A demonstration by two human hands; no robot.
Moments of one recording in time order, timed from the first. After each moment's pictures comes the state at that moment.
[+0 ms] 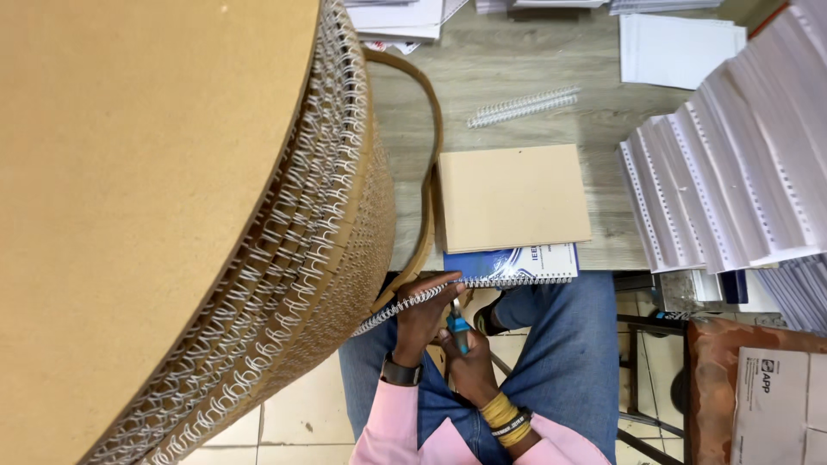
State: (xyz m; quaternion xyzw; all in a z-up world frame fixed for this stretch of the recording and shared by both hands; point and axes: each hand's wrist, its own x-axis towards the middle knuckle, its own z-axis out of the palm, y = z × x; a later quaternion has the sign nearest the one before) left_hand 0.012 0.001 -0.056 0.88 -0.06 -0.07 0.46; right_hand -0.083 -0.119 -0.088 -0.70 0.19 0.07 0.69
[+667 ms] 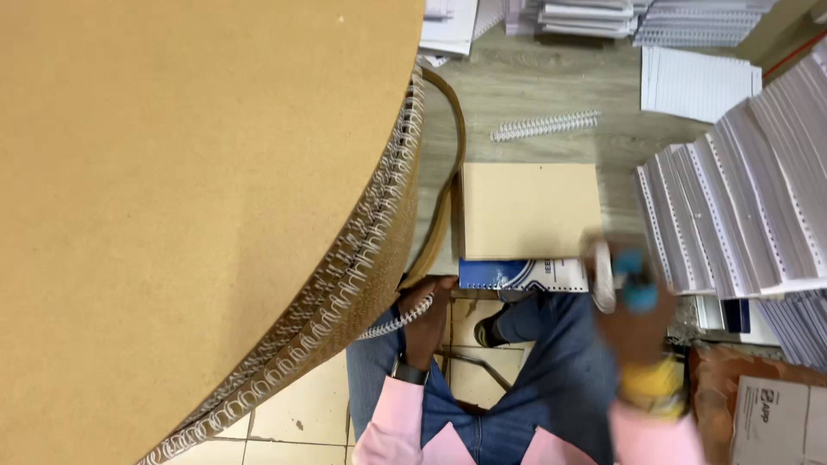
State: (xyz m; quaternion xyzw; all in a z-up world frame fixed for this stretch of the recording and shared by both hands) left_hand 0.002 0.010 0.027 0.75 0.02 0.10 0.66; right_hand 0.006 -0.320 0.007 -0.92 -0.10 -0.28 -0.24
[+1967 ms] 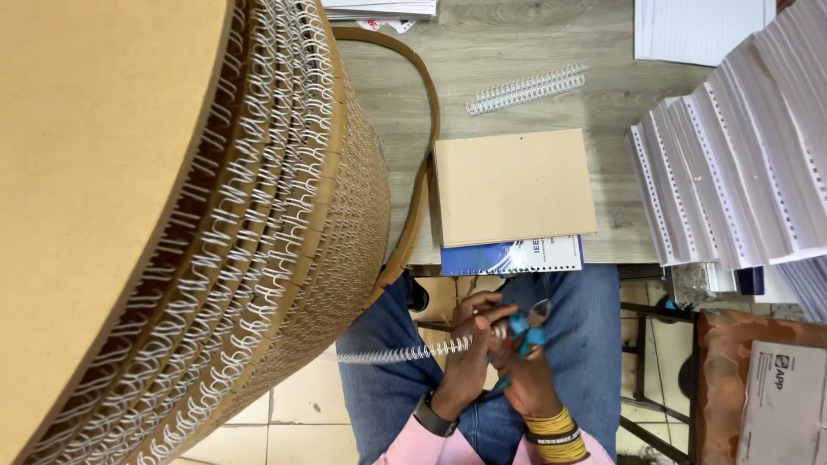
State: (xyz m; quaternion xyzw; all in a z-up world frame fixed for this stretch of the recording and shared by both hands) left_hand -0.055 -0.063 0.035 0.62 -0.02 -0.10 0.78; right_hand -0.097 -0.188 -0.045 -0.42 0.24 0.06 0.87
